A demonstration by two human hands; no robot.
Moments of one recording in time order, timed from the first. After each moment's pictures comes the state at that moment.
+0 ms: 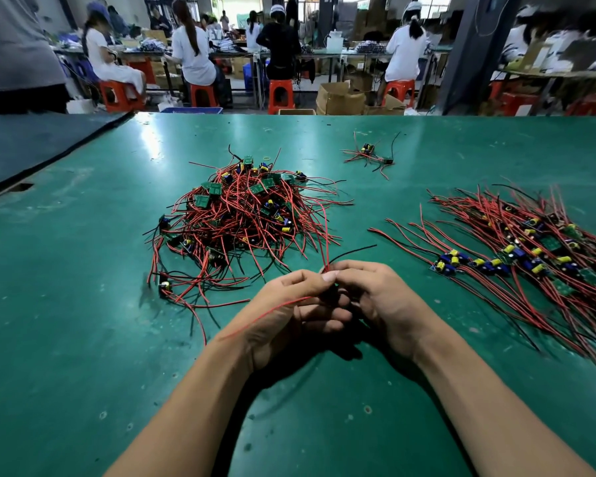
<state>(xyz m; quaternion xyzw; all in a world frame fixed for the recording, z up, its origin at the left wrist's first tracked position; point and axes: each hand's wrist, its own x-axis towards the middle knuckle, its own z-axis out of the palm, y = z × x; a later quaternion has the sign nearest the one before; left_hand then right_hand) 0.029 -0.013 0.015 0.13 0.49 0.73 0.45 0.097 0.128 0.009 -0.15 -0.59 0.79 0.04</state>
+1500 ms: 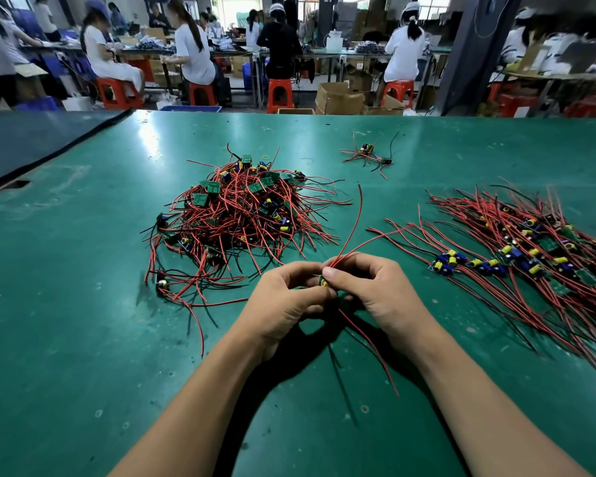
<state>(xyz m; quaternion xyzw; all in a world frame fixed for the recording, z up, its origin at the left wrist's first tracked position) 0.021 -0.001 -0.002 0.19 0.60 0.72 0.30 0.099 0.128 0.007 -0.12 -0.67 0.71 0.17</state>
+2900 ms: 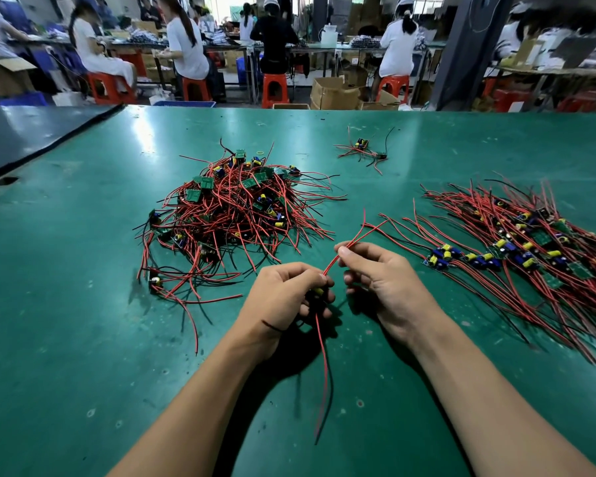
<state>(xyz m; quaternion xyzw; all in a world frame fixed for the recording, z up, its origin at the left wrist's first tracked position) 0.028 0.003 0.004 0.18 0.64 0.69 0.29 0.094 0.142 -0.001 -0.20 -0.57 0.78 0.16</state>
